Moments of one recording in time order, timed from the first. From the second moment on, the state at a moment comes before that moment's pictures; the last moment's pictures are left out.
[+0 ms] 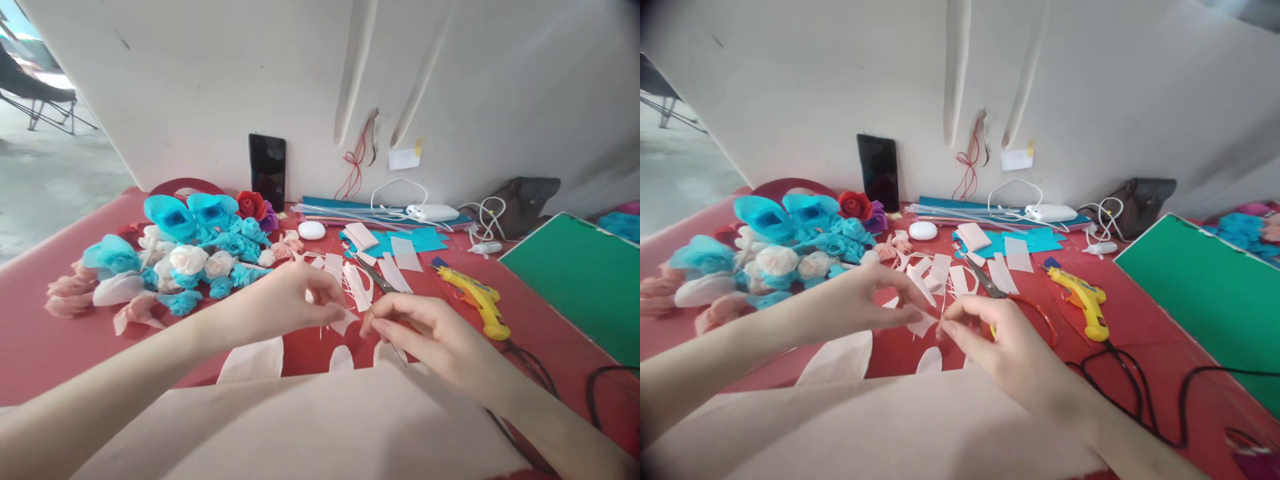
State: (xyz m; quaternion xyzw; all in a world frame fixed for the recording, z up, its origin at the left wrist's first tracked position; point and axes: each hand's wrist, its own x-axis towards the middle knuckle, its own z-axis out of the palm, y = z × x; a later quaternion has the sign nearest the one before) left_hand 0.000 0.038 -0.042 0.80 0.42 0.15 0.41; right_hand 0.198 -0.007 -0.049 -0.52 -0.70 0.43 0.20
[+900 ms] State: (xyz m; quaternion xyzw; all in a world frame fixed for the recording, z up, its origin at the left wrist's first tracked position) left_hand 0.003 0.020 -0.025 0.59 0.35 0.39 0.60; right_hand 0.201 -0.020 -0.047 -0.46 -0.74 0.39 0.29
